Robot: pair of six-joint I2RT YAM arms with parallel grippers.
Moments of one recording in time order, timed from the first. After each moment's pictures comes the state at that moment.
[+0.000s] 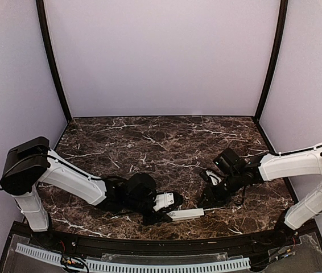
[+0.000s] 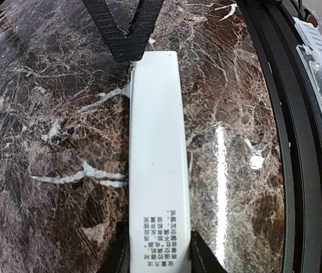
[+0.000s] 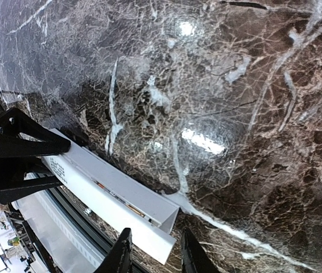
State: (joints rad) left arm -1.17 1.80 0.82 0.20 0.23 0.23; right arm 0.79 1.44 0.68 -0.38 -0.48 0.61
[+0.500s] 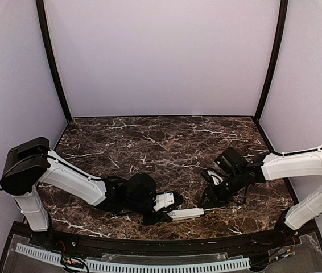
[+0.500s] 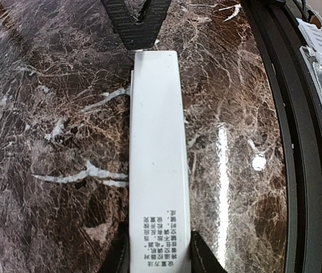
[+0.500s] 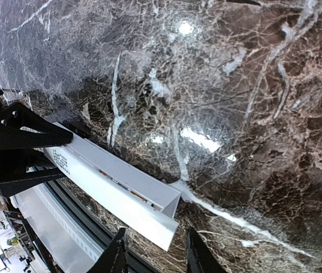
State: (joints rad) left arm -1.17 1.80 0.82 0.21 0.21 0.21; right arm 0.79 1.41 0.69 -0.43 -0.47 0.61
